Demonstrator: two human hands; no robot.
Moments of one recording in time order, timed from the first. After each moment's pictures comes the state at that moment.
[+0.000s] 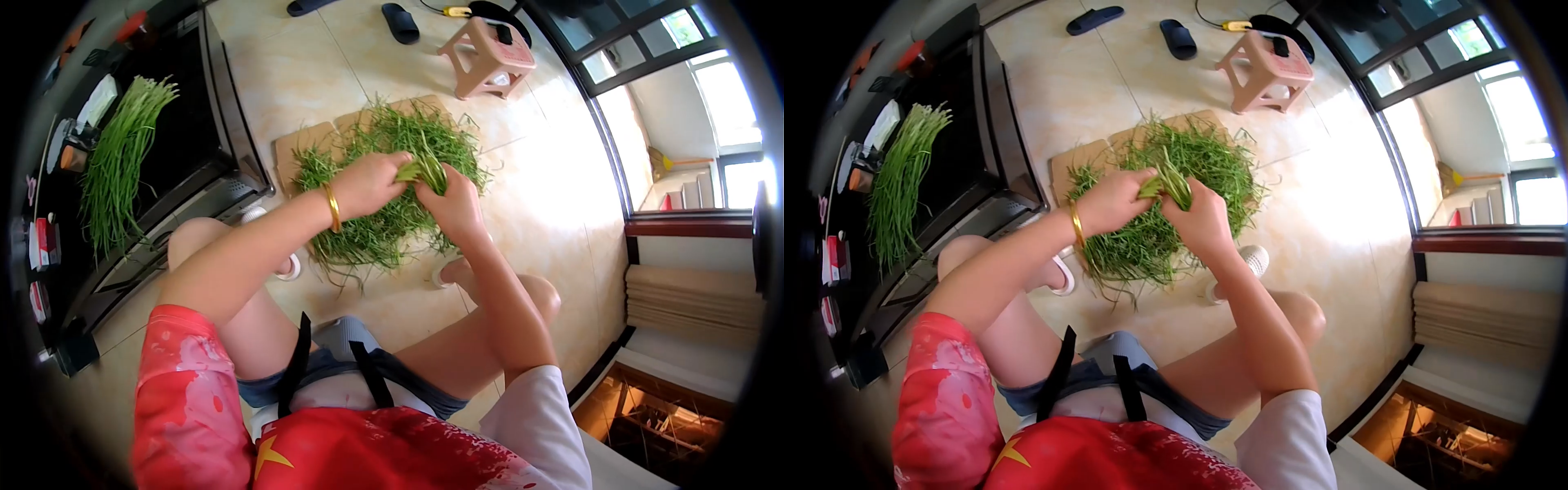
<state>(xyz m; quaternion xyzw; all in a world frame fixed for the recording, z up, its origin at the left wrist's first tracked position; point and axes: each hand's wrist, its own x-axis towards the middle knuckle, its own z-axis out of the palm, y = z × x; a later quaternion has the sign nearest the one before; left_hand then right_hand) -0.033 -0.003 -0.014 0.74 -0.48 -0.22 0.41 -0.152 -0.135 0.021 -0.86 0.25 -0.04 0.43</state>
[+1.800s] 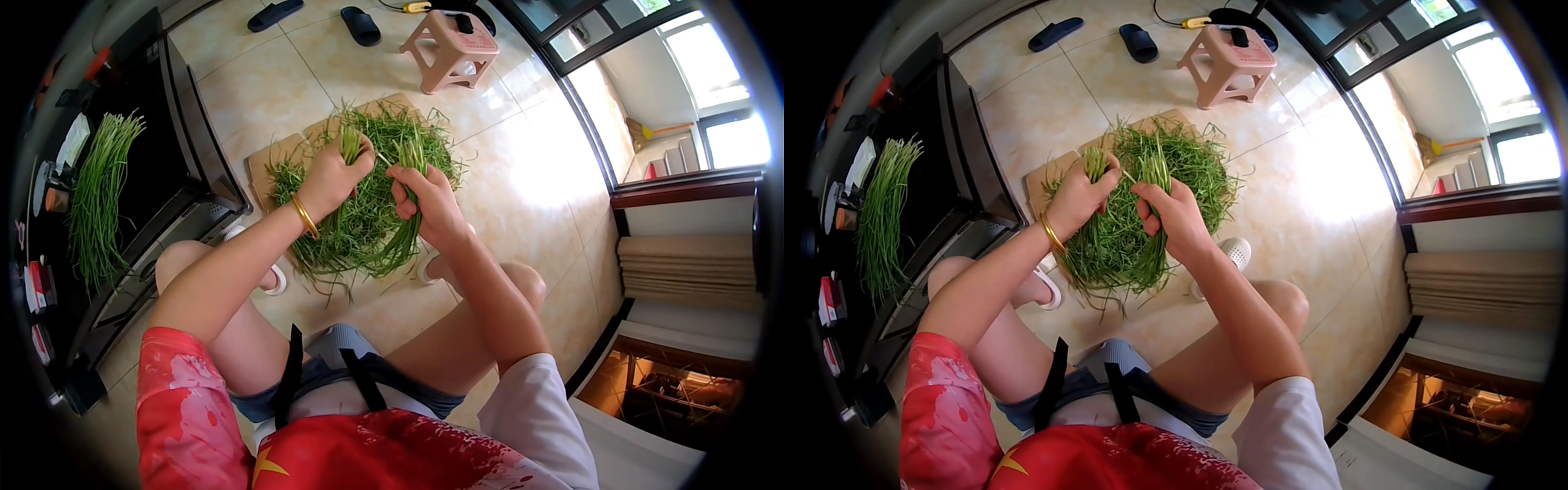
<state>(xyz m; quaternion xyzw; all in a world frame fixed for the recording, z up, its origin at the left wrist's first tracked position) -0.038 -0.017 -0.009 0.65 -0.28 -0.31 0.64 -0.160 -0.145 0.023 -0.49 0.28 -0.01 0.83</state>
